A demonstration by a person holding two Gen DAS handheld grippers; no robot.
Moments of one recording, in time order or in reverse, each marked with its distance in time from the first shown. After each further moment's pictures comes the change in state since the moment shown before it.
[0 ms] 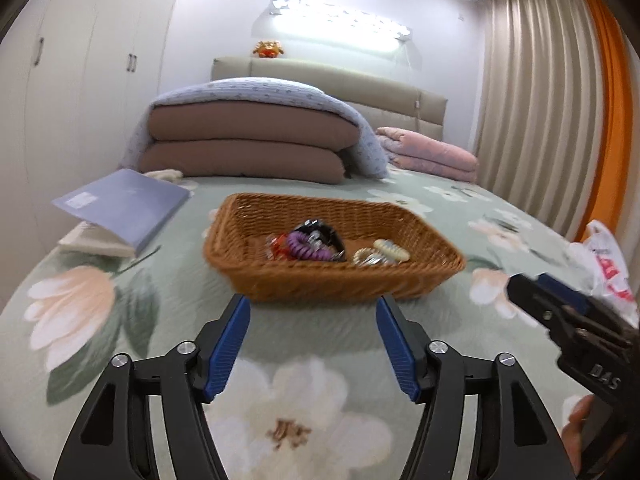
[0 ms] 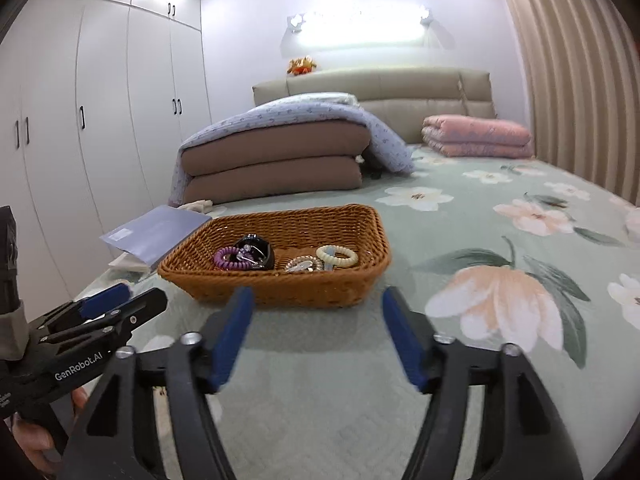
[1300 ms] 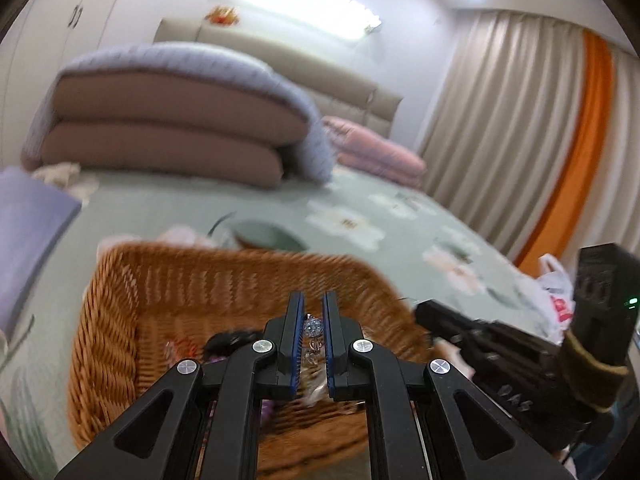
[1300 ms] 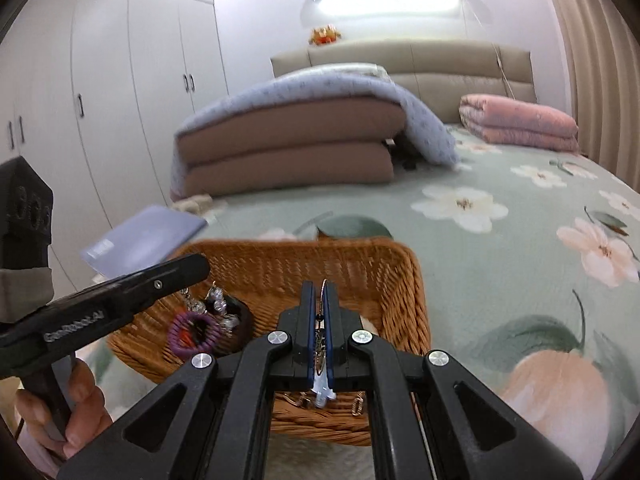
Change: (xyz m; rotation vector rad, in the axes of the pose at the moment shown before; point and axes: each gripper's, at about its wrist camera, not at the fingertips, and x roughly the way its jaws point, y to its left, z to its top) left arm 0.152 0.001 0.099 -0.092 0.113 -0.311; right arm 0.161 -0.026 0.077 0.018 0.167 0.154
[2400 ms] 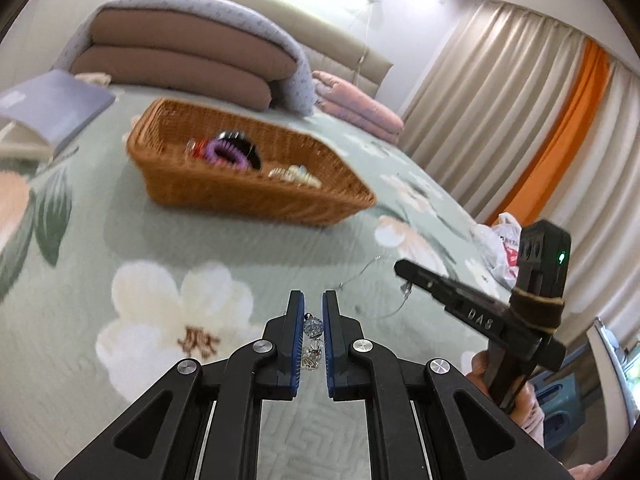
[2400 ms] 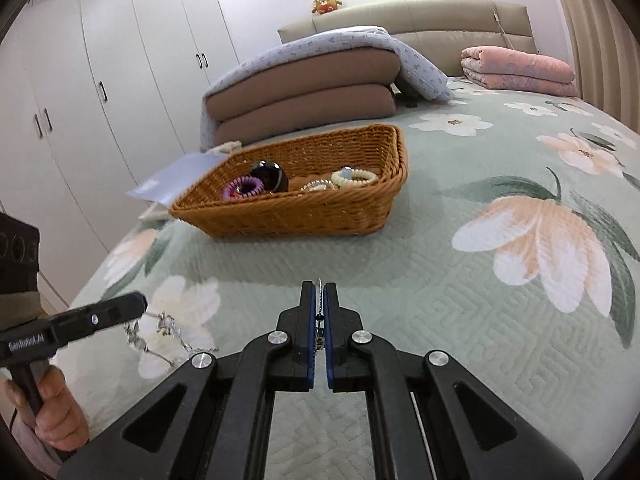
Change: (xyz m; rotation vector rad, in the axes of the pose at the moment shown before) left arm -0.134 -0.031 -0.130 -0.071 0.137 -0.099; right arm -0.105 -0.002 -0.112 0.063 0.097 0.092
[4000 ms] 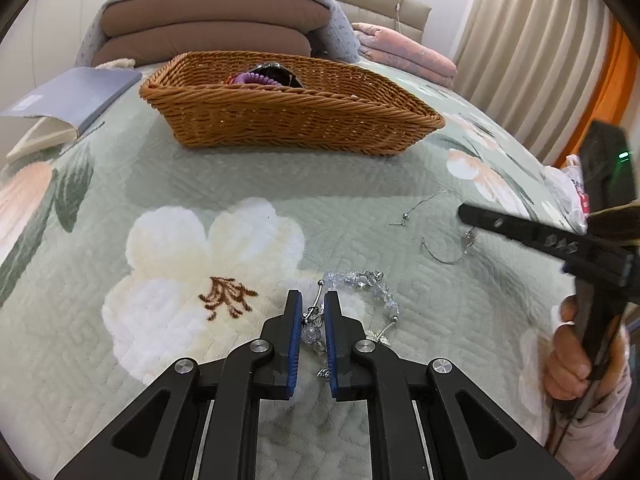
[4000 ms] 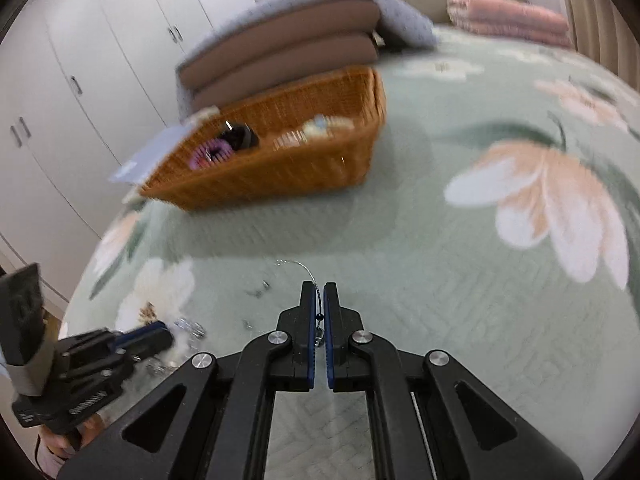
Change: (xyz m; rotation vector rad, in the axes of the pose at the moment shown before) left arm 0.045 0.003 -0.033 0.069 0.171 0.276; right arm 0.036 -0.028 -0.006 0.096 0.225 -0.020
